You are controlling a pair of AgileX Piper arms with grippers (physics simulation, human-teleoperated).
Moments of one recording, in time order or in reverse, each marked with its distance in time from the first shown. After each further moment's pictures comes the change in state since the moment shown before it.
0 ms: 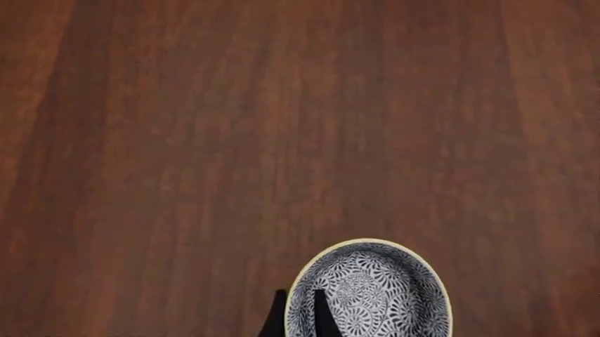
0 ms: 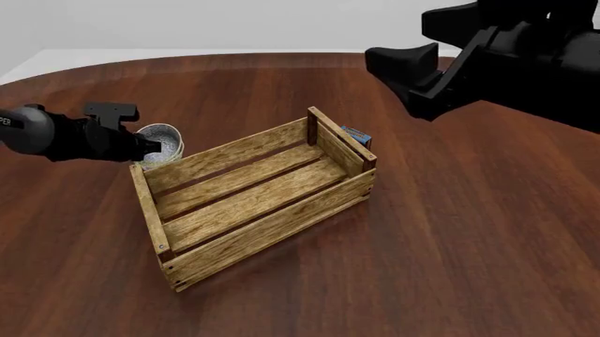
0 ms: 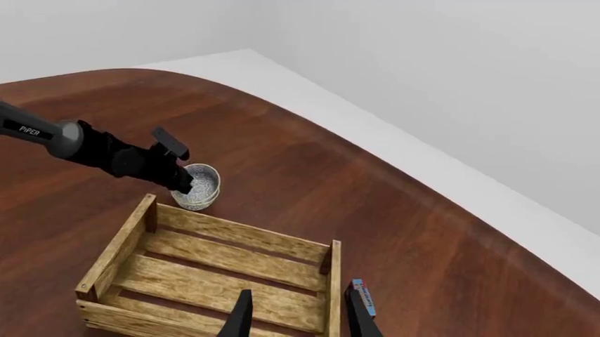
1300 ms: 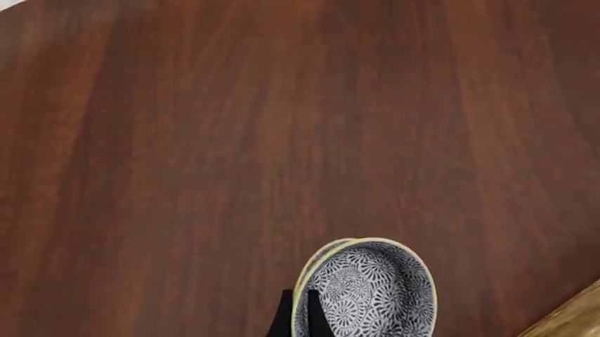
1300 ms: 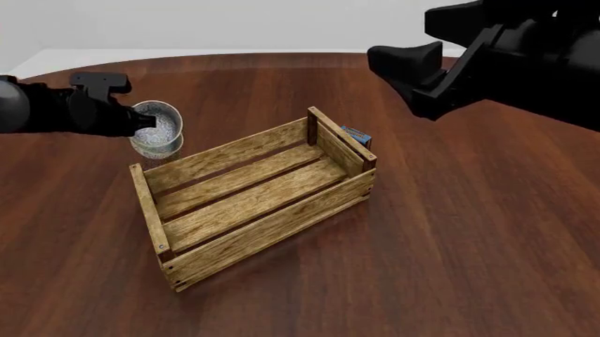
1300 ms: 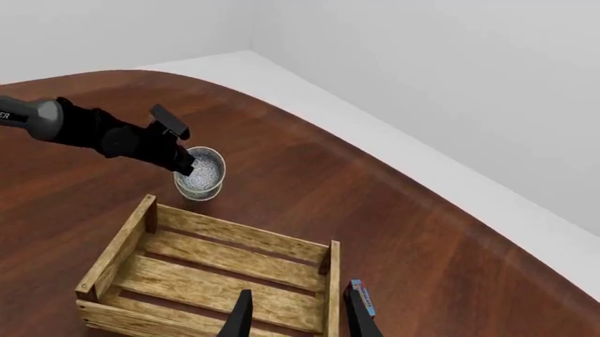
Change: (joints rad) left arm -0.020 -0.142 -0.025 0.109 -0.126; right arm -0.001 -0.010 0.000 0.005 -0.002
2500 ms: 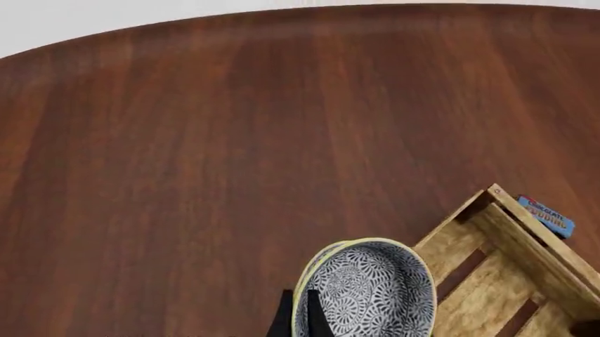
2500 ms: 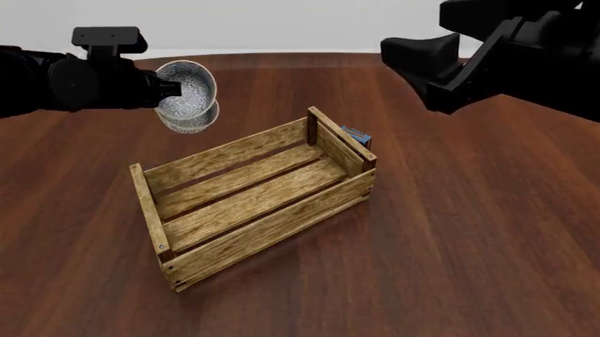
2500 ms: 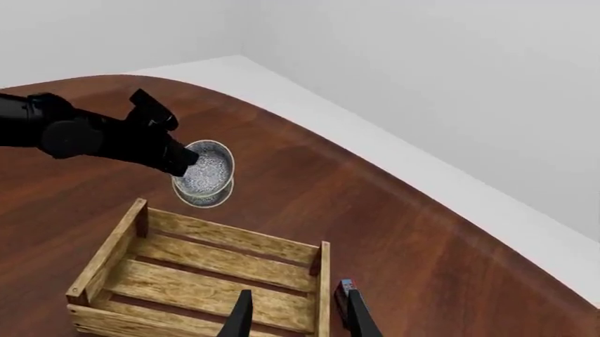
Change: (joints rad) left arm -0.208 -0.330 0.122 0.072 -0.133; right arm -0.024 -0.028 -0.001 0.012 -0.004
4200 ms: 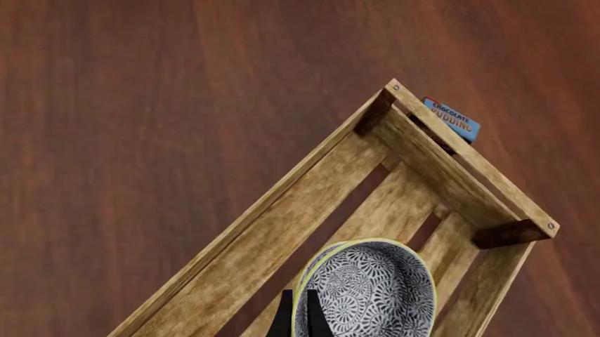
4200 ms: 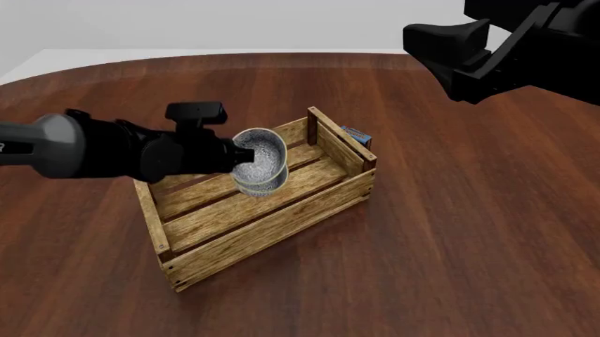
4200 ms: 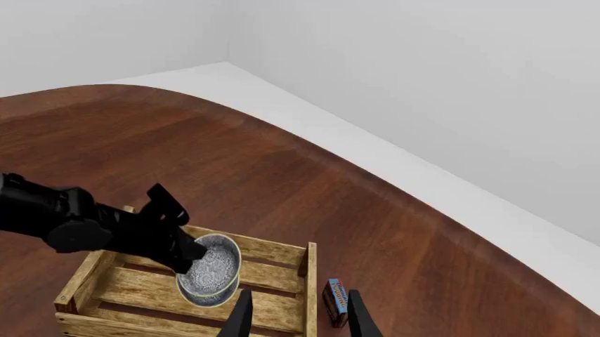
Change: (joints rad) left arm -0.275 0.130 0.180 -0.171 -0.197; right arm -0.037 -0.045 -0.005 0.024 0.004
